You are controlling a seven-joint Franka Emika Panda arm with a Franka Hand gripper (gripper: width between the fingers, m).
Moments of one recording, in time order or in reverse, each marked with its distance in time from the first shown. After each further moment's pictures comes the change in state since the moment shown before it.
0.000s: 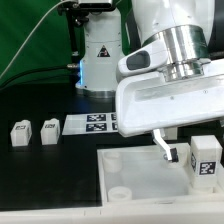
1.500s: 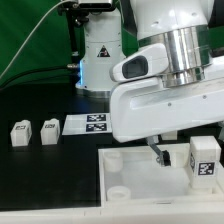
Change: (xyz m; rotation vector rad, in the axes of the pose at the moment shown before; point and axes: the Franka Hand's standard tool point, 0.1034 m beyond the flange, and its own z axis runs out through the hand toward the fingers) arm 0.019 0.009 0.001 0.017 -0.214 0.015
